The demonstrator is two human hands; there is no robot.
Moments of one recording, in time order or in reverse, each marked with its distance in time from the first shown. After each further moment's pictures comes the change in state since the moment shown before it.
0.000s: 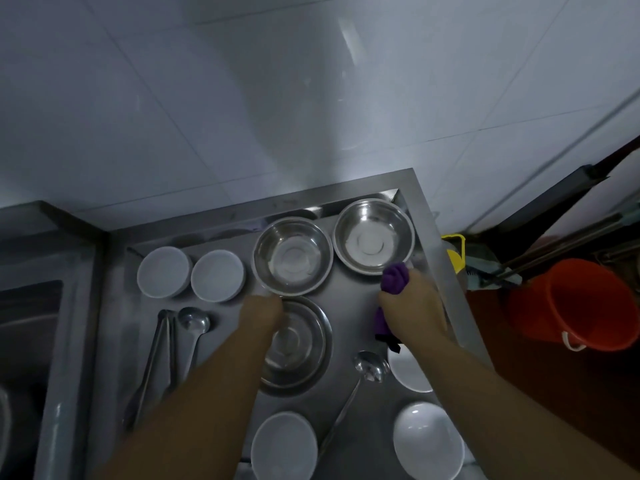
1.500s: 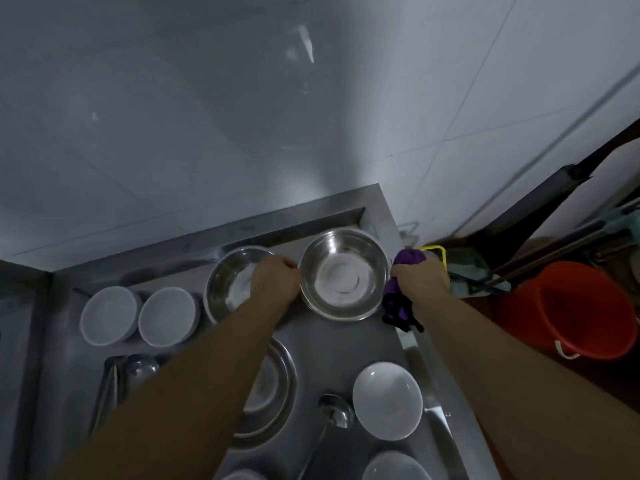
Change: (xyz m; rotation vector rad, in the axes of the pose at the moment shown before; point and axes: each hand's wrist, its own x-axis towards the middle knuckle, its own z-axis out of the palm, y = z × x) left_hand -0.012 0.155 0.071 0.264 0.040 0.373; right_hand 0.148 0.025 -0.051 0.240 0.023 0.301
